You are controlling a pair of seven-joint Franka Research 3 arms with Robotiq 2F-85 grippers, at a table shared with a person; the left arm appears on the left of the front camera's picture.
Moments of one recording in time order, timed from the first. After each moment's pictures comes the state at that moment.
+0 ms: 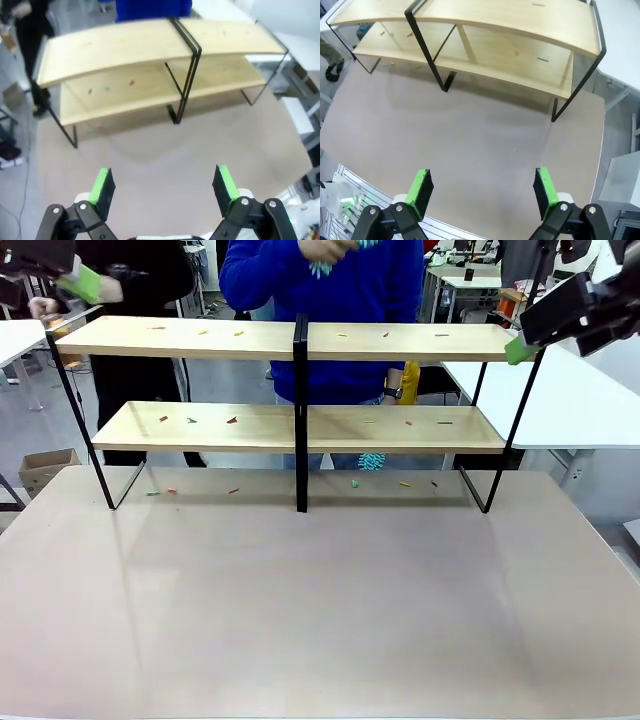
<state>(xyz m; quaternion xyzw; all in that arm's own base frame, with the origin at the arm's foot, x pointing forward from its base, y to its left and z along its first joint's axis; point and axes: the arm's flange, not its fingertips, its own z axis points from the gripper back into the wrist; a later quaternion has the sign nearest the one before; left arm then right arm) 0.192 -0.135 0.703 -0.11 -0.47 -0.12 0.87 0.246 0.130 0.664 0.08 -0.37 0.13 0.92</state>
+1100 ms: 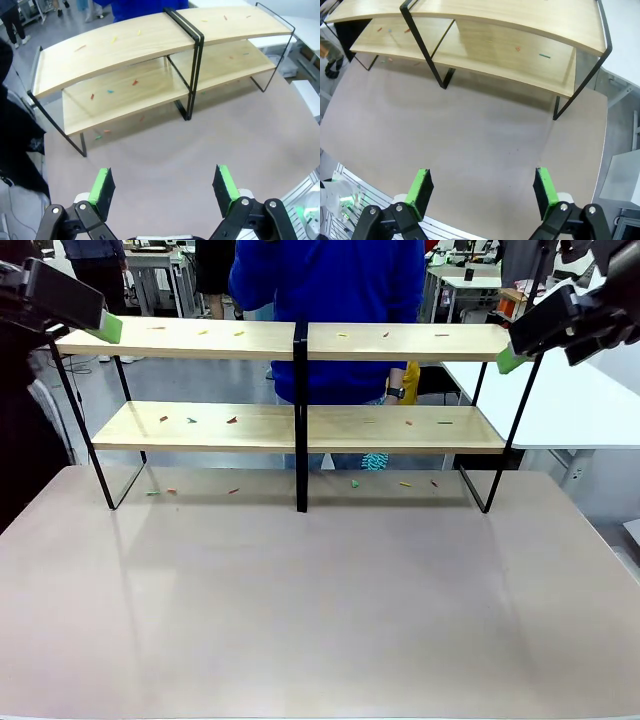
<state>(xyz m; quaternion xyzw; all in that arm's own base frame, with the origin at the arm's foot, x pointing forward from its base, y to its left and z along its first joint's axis) 0.208 -0.141 0.673 -0.07 -0.47 -0.18 0.86 0.258 0.130 0.657 0.08 -0.36 0.13 0.92</state>
